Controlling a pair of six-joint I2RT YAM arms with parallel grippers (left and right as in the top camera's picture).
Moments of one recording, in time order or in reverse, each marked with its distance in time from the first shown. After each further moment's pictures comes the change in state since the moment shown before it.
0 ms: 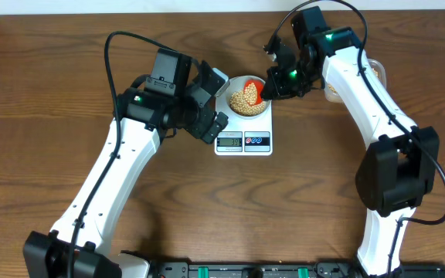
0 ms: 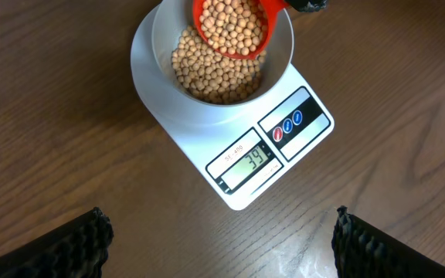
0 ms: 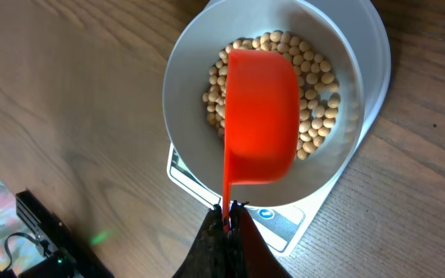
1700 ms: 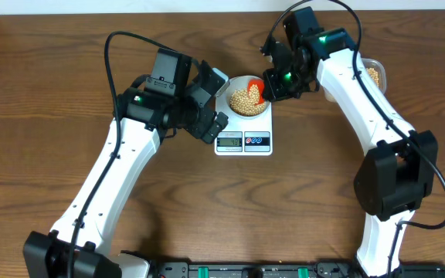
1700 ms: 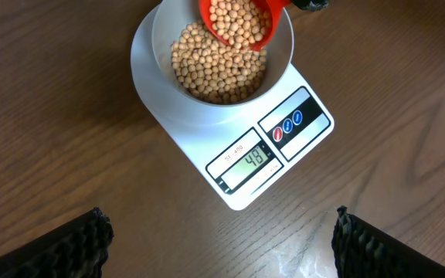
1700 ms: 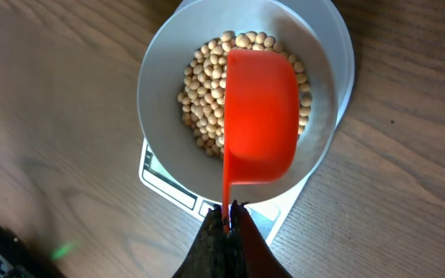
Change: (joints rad) left arm 0.000 0.000 0.000 0.000 0.000 0.000; right arm 0.044 -0.022 0.000 0.000 0.142 0.008
